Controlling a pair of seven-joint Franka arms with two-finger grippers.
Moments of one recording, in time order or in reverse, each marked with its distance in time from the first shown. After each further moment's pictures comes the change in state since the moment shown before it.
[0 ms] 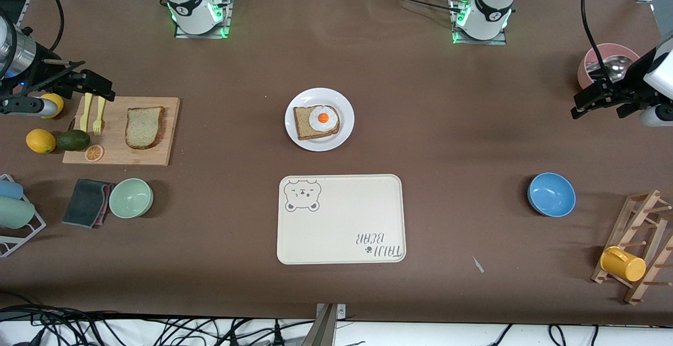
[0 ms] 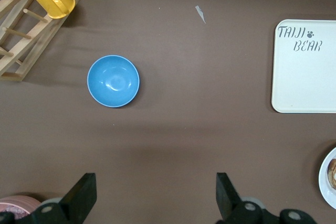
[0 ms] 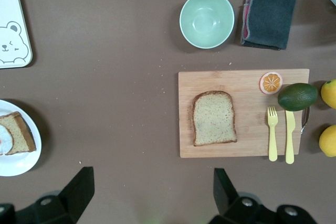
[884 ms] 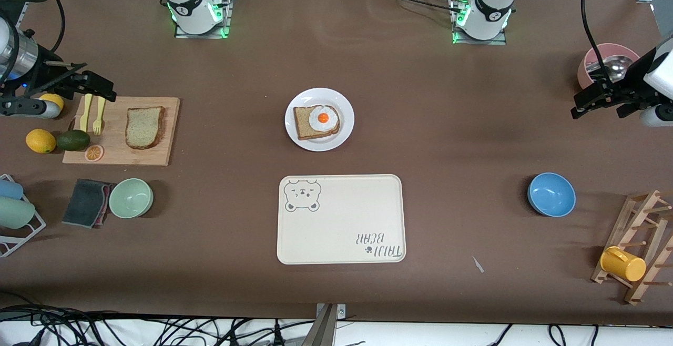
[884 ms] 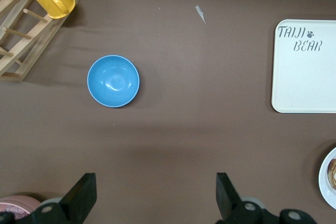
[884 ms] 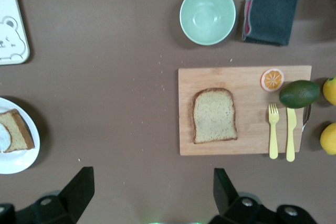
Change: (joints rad) left arm 0.000 0.000 0.000 0.000 0.000 0.000 0.000; right arm 0.000 0.021 0.000 -0.001 0.000 -0.015 -0.001
